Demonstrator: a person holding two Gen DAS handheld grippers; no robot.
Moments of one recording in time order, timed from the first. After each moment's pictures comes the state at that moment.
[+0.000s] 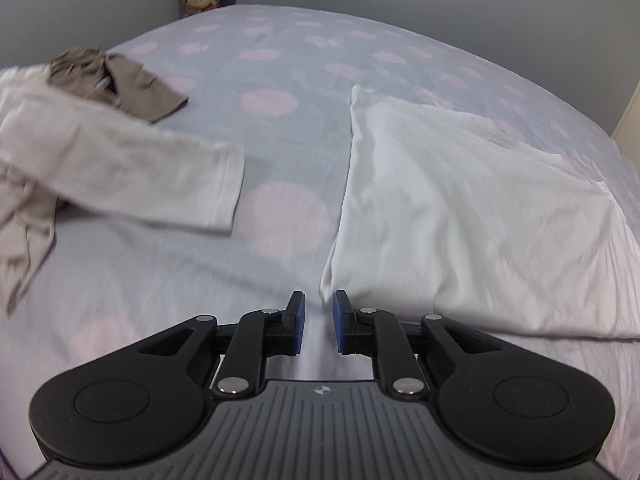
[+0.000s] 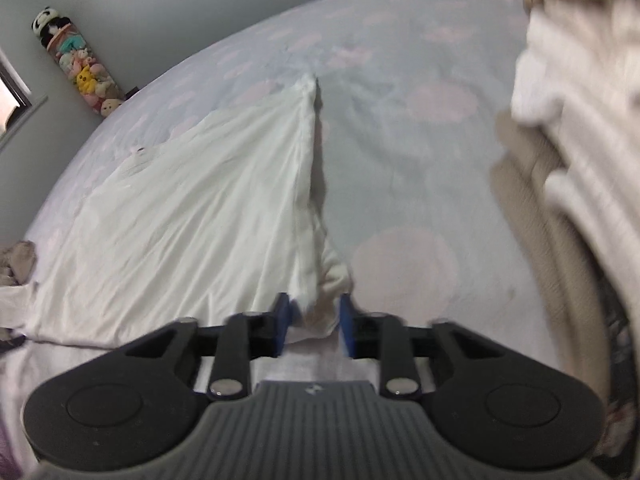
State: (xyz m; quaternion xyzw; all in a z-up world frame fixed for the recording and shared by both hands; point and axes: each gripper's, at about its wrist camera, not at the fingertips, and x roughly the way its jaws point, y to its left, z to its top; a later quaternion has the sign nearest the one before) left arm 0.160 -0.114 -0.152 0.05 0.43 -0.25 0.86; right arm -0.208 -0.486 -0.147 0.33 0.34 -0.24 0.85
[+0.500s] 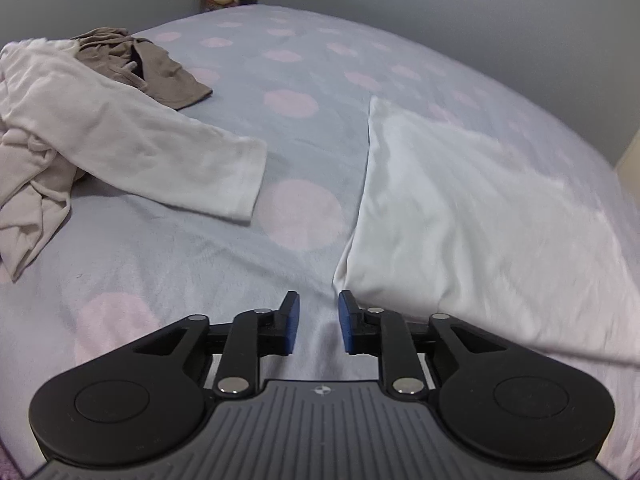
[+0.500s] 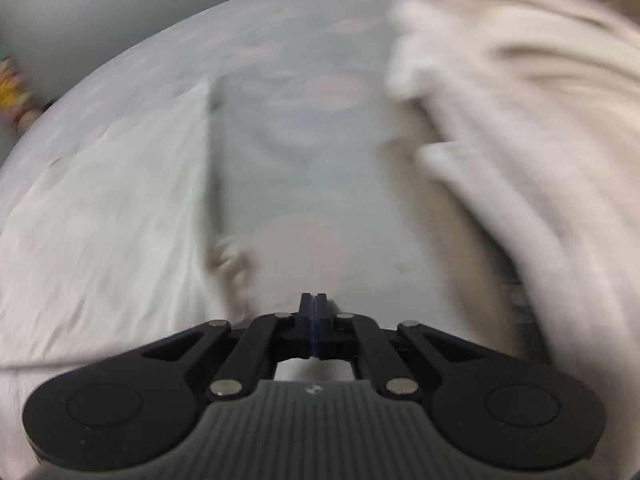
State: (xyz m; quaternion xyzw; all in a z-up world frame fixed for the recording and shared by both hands) left arm 0.162 -0.097 -0.147 -0.02 0.42 -0.25 0.87; right arm -0.235 -0.493 -0.150 0.33 0.35 -0.38 0.79
